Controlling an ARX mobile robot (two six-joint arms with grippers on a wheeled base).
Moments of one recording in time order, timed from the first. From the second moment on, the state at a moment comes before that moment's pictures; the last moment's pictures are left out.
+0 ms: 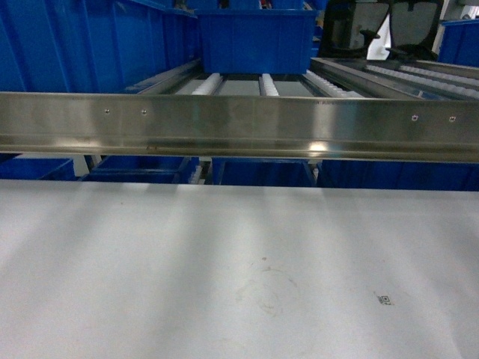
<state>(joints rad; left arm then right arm) 0.00 0.01 0.01 0.00 0.00 0.00 -0.43 1.71 0.65 0.11 -0.33 -0.19</state>
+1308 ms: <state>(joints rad) 0.00 0.01 0.02 0.00 0.00 0.00 -0.16 1.59 0.46 0.26 -0.31 0.02</state>
